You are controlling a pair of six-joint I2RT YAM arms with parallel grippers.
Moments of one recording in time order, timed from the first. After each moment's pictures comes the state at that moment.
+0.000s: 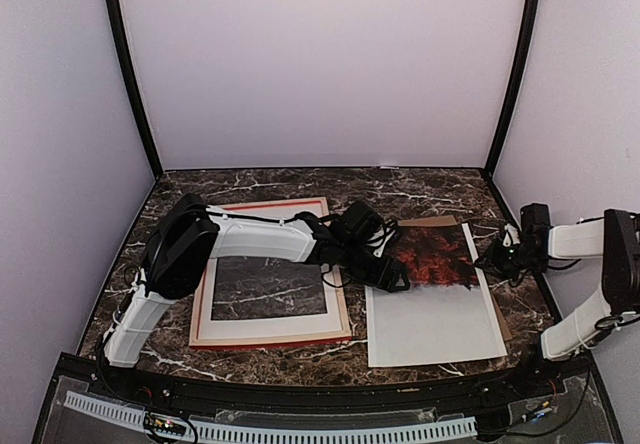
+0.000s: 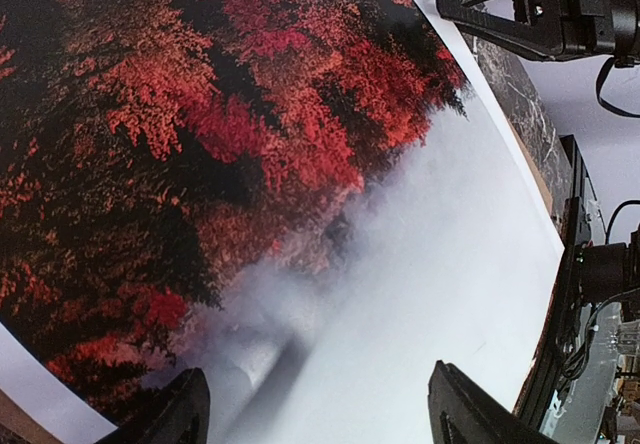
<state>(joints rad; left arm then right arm) -1.01 2.37 1.83 -0.27 0.36 -0.49 -0.14 1.42 0.58 -0.21 -0.42 0.33</state>
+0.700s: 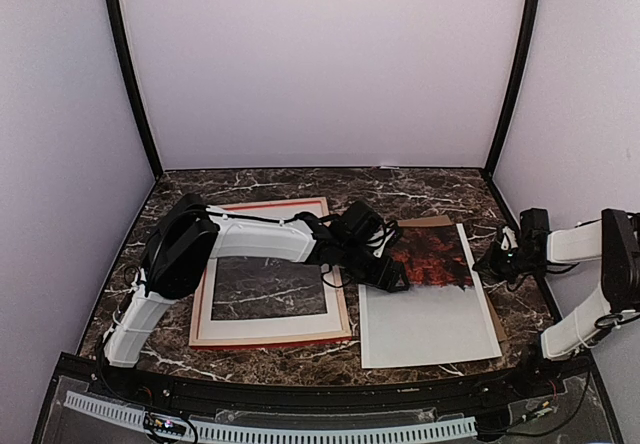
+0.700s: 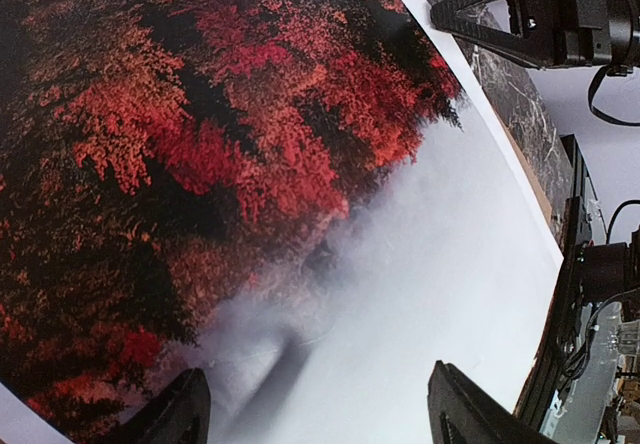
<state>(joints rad) -1.01 2.37 1.83 -0.27 0.36 -0.49 -0.14 1.43 0.54 -0.14 -0.47 0.32</state>
